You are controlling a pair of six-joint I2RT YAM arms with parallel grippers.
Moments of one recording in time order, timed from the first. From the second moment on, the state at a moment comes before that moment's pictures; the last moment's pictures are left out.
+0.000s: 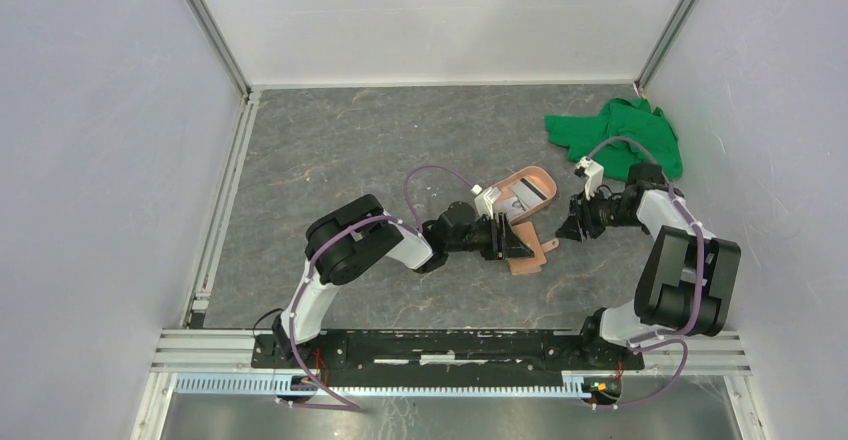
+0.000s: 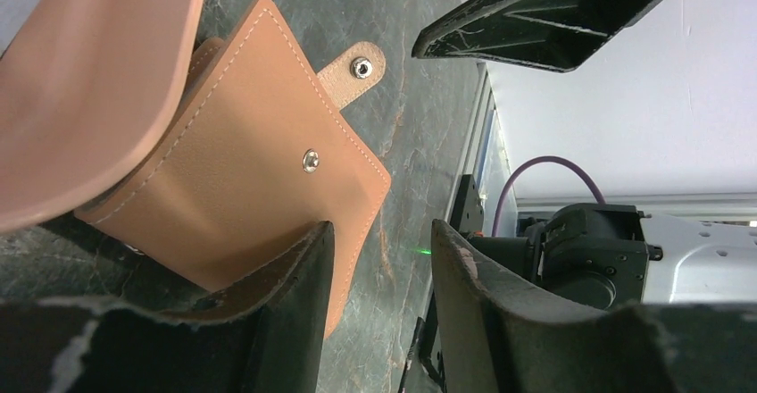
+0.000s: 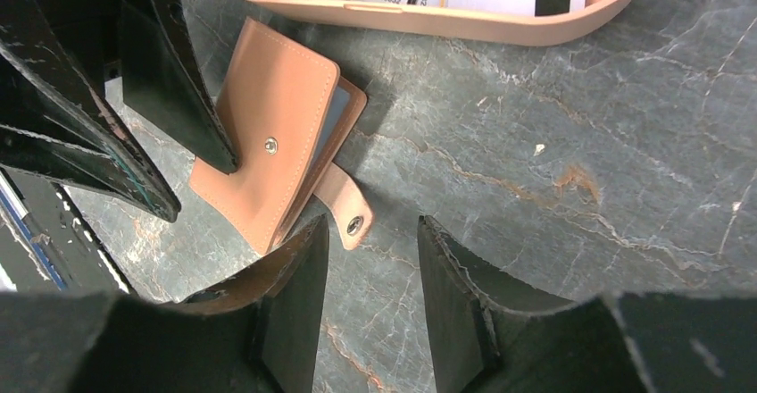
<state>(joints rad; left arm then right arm) -0.99 2.15 0.98 0.91 0.40 -1.03 -0.31 1.46 0.81 -0.70 -0.85 -0.79</state>
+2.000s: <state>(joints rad) -0.99 1.83 0.96 0.49 0.23 -0.60 -0.22 1.52 0.86 -0.77 -0.82 -0.88</state>
